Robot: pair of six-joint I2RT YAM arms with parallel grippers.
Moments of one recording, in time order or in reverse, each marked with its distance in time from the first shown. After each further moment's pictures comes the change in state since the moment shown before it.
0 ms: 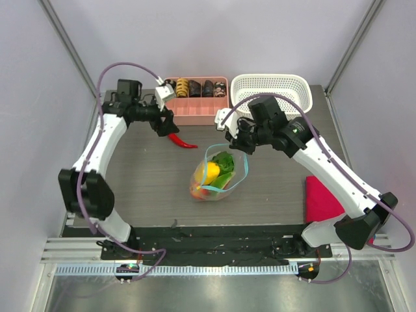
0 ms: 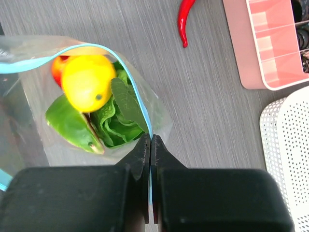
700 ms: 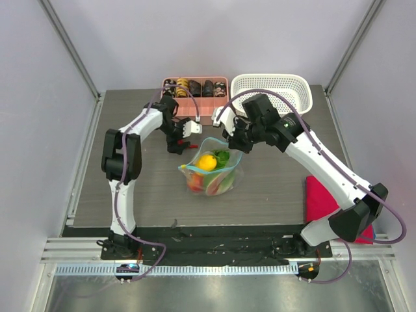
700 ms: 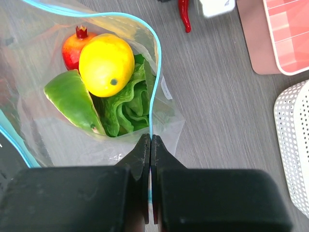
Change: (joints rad) left arm -0.132 0.584 0.184 -0.195 -0.341 0.681; right arm -0.002 0.067 0.005 -0.005 0.038 0.040
